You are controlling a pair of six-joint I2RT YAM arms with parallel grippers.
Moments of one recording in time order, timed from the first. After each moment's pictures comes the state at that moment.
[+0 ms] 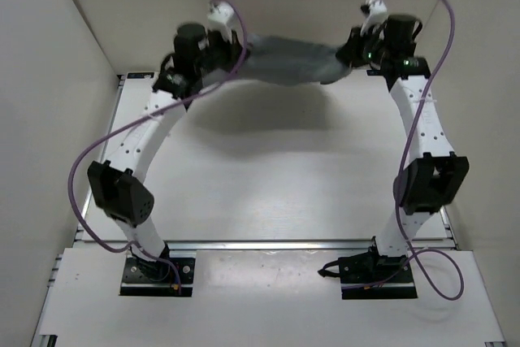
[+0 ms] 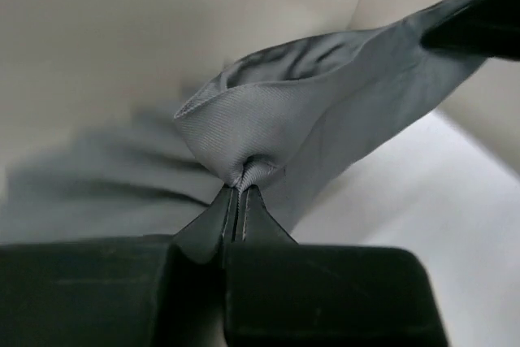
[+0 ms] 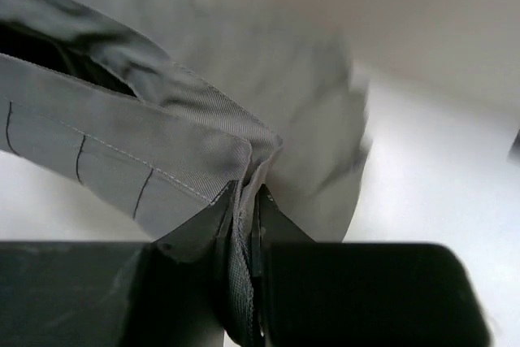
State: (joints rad) left arm -0.38 1.77 1.94 -0.25 0.31 -0.08; right arm 0.03 1.83 2.04 -0.50 -0.49 -0.03
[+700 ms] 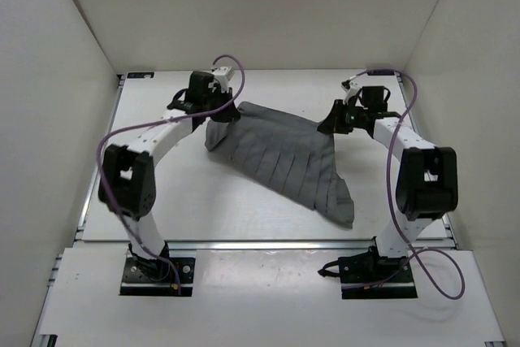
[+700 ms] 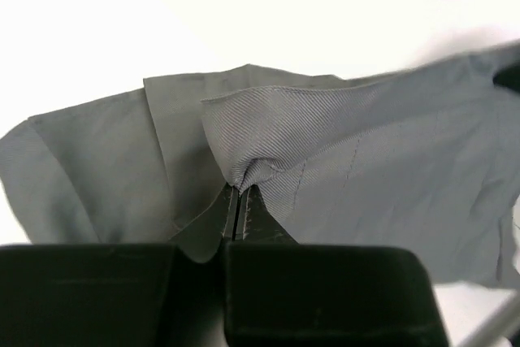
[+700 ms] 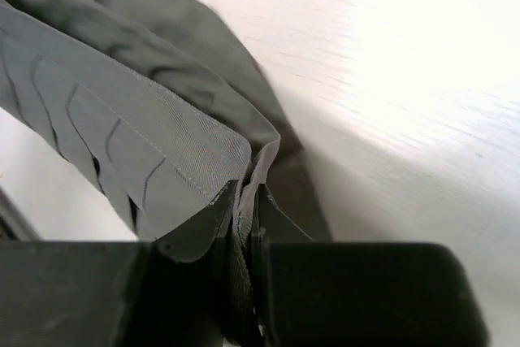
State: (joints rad) left arm -0.33 1.70 1.31 -0.23 0.30 -0.23; right arm 0.04 1.68 1.16 -0.22 -0.65 0.17
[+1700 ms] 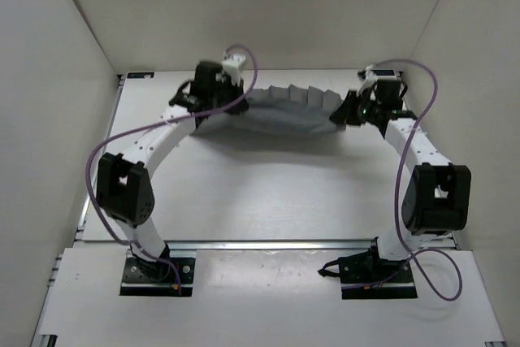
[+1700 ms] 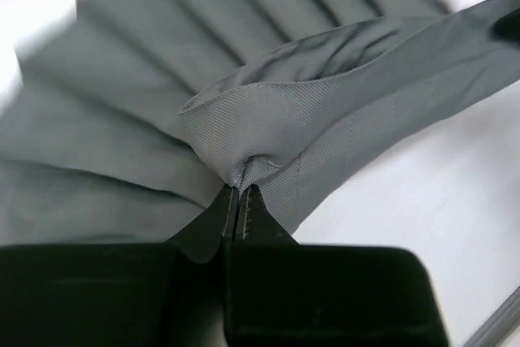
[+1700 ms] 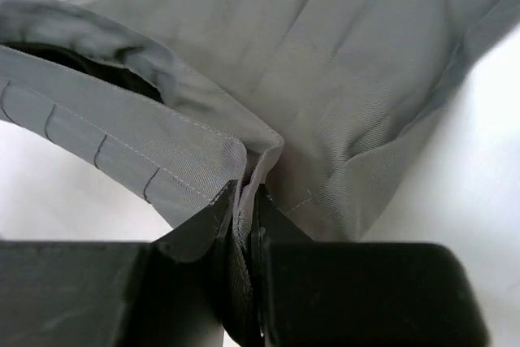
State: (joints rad) left arm -0.39 1.75 1.58 -0.33 0.29 -0.11; right arm -0.02 1.60 1.25 -0.24 -0.58 0.18
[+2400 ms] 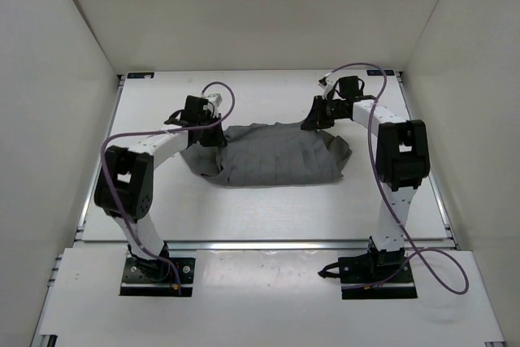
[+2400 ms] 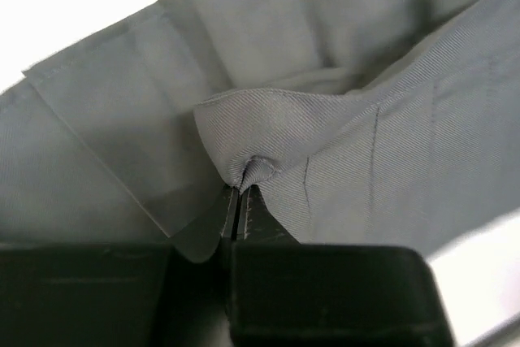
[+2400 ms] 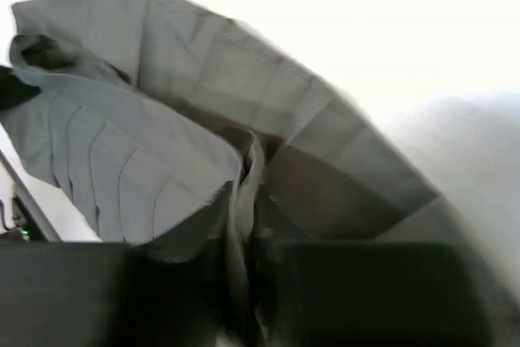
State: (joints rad) left arm -0.29 1.72 1.12 -0.25 0.22 -0.27; right arm 0.11 2.04 1.48 -0.35 -0.68 0.16
